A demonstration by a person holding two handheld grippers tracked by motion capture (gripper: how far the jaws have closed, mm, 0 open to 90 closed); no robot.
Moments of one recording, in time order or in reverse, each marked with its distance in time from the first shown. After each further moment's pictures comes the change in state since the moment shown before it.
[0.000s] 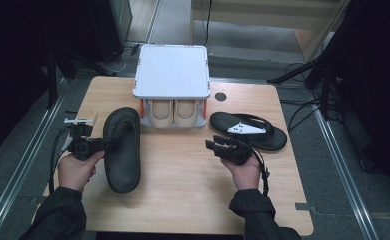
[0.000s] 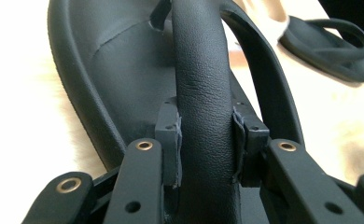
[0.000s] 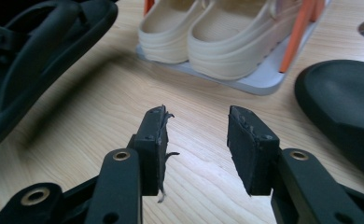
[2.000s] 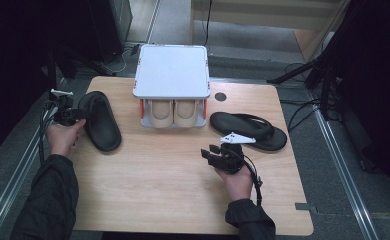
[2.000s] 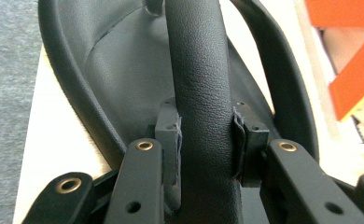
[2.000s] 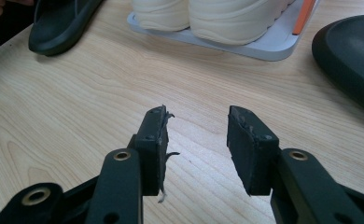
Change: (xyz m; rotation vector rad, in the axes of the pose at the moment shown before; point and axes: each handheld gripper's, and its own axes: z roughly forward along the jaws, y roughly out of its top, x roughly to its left) left arm 0.155 0.077 0.041 0.027 0.205 -0.191; right arm 0.015 -0.026 0.017 0.045 -0.053 0.013
